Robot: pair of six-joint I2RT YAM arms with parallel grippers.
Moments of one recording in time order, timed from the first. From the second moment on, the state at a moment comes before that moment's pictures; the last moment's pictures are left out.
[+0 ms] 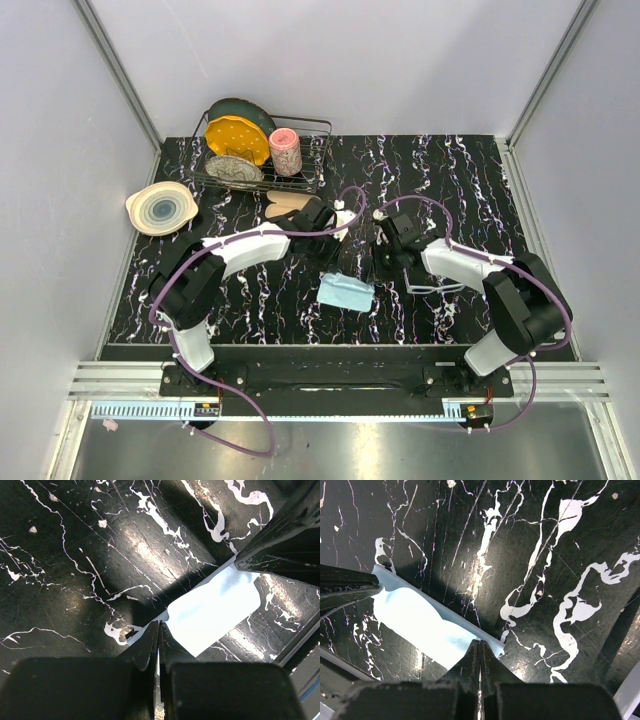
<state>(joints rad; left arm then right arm) -0.72 1.79 1.17 -0.37 0.30 -0.08 0.54 1.57 0.85 -0.33 -0.22 0.45</state>
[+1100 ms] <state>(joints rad) -0.72 1.75 1.07 -0.40 0.31 -0.06 0.54 1.50 0.75 -0.30 -0.35 0.47</state>
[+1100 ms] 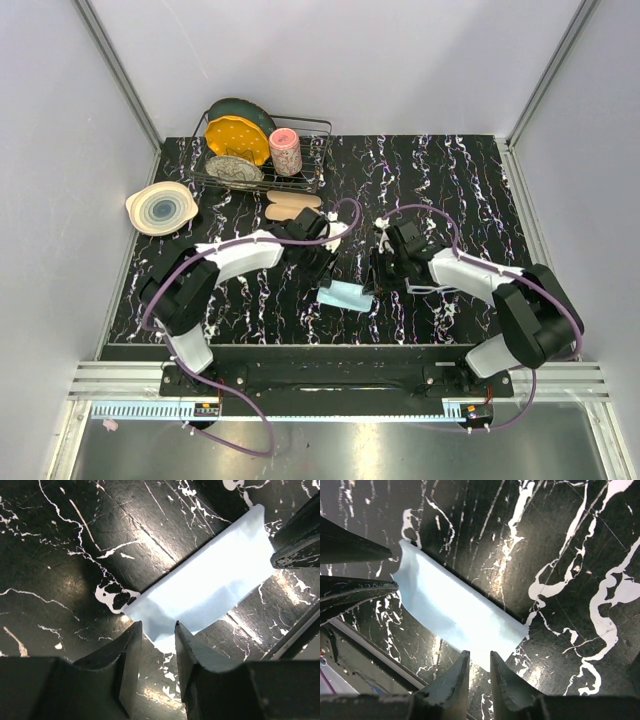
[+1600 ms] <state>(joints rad) -0.72 1.61 1.02 -0.40 0.22 -0.21 0.54 1.41 0.76 -0.37 -0.31 0.56</state>
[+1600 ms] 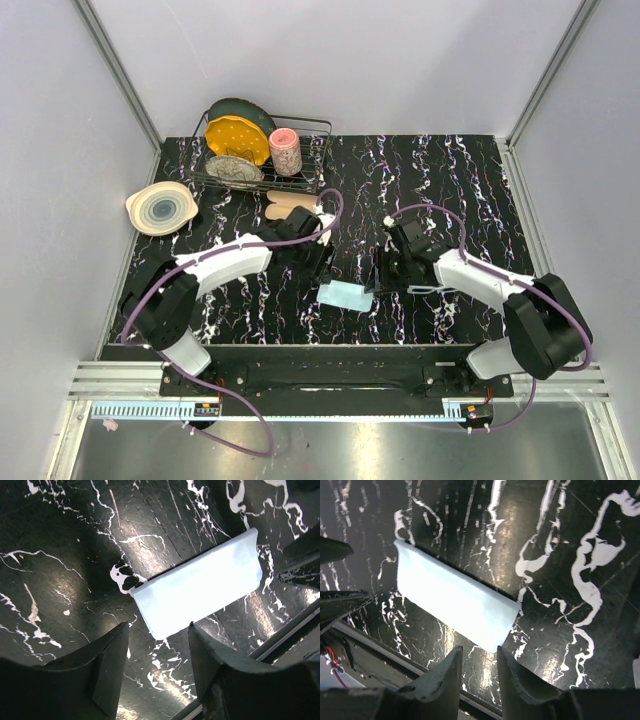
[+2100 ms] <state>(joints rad) -0.72 1.73 1.02 -0.43 0.17 -0.63 0.54 1.50 0.79 -0.47 -0.22 0.73</state>
